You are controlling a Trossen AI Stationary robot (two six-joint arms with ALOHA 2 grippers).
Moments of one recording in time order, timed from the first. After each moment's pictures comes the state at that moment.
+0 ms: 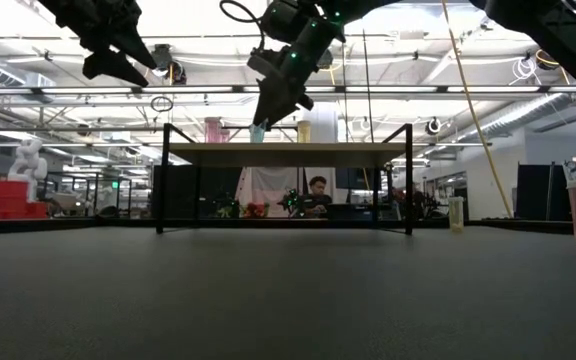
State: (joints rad) left arm 0.66 0.79 0.94 -0.77 0.18 -0.18; right arm -0.40 2.12 2.09 -0.86 -0.01 0.04
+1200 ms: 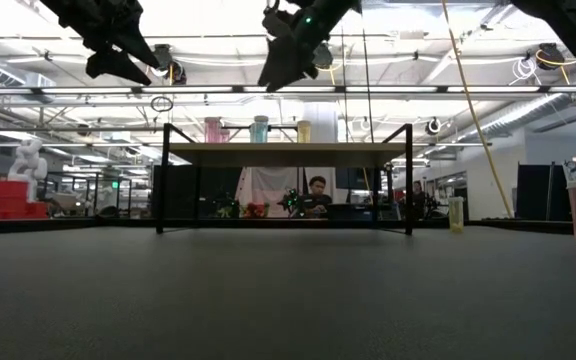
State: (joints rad) left arm 0.66 0.80 0.94 -0.75 0.17 -0.16; right arm -0.39 2.00 2.09 -0.84 -0.03 -0.06
